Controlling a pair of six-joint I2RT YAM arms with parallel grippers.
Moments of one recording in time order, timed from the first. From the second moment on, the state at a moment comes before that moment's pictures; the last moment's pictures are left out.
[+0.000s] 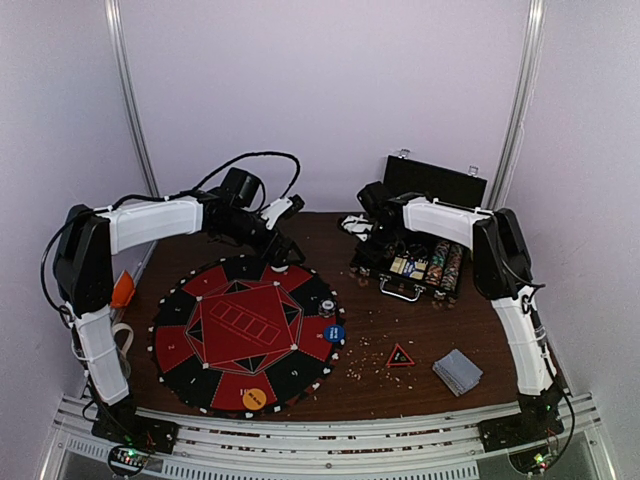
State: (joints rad) left arm -0.55 1.91 1.54 -0.47 0.45 0.24; right arm 0.53 2.39 2.07 -0.74 0.08 -0.43
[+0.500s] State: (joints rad) left arm -0.55 1.92 1.54 -0.47 0.45 0.24; right arm 0.50 2.42 2.12 -0.73 0.09 -0.39
